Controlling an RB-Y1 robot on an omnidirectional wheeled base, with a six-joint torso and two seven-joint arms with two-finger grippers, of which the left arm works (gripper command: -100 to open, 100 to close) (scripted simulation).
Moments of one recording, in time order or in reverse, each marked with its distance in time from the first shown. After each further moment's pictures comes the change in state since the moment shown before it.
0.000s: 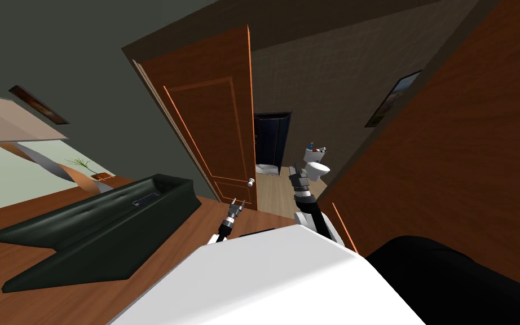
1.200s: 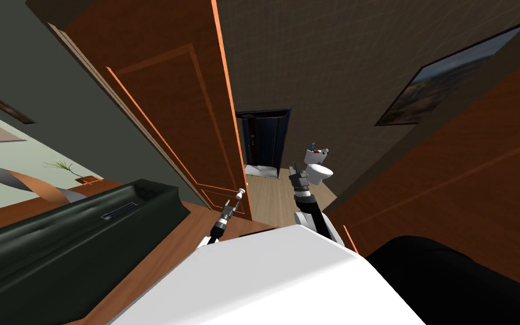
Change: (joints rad) arm -0.069 0.084 0.071 0.157 0.024 -0.068 -0.033
